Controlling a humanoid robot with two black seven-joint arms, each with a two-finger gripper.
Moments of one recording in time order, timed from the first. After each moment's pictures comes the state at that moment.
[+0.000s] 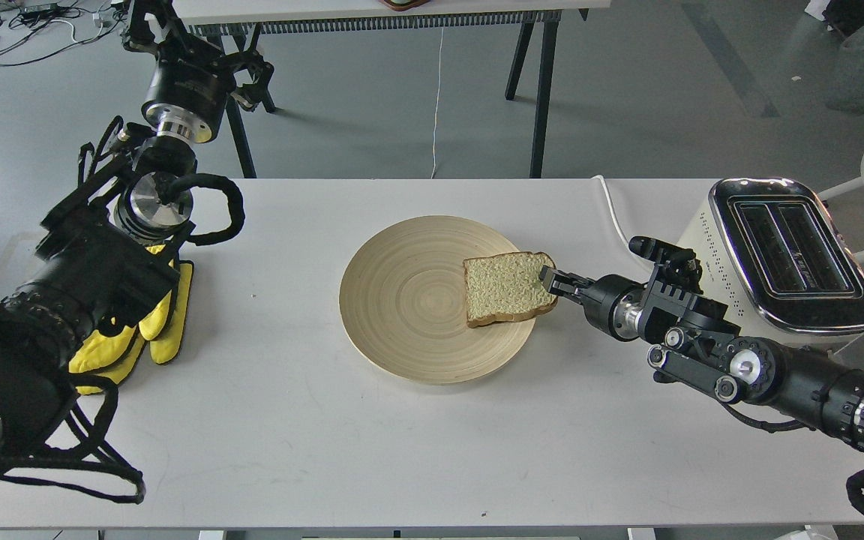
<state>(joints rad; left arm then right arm) -1.01 0.14 -0.69 -0.38 -0.27 -0.46 -0.38 0.84 -0.25 0.05 0.73 -1.10 -0.08 0.11</state>
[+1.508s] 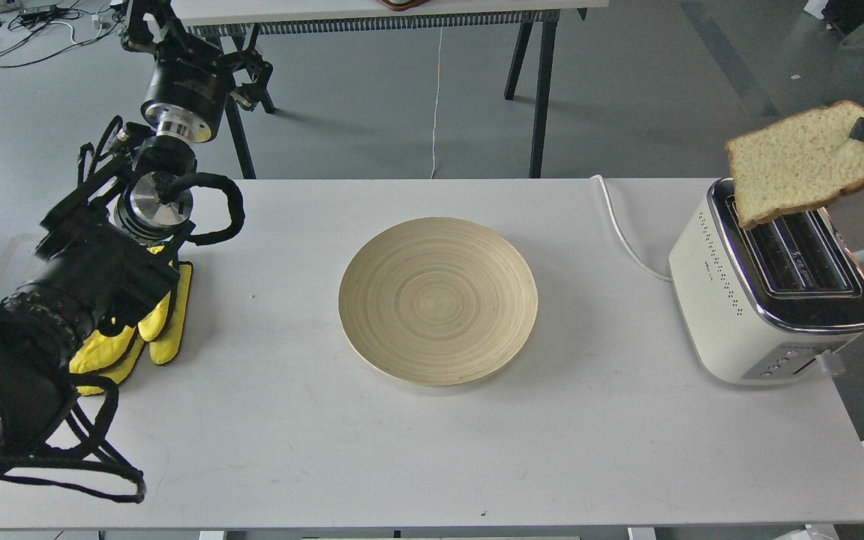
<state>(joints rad) -1.01 0.14 -0.70 -0.38 -0.27 -0.46 -0.38 1.12 -1.34 0.15 1.43 -1.24 0.16 0.03</state>
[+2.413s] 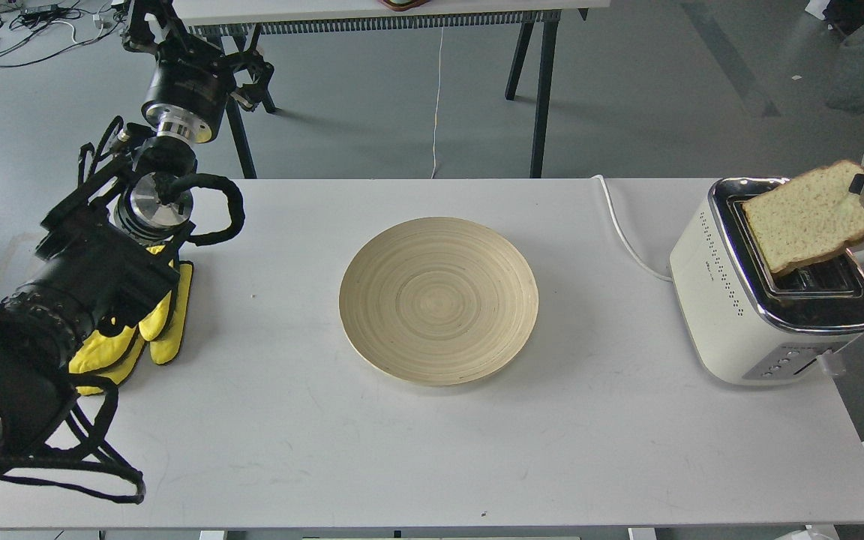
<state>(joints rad) -1.01 0.14 -0.69 -0.38 -0.27 -0.46 -0.38 1.10 -1.25 0.07 1.38 -1.24 0.14 0.00</state>
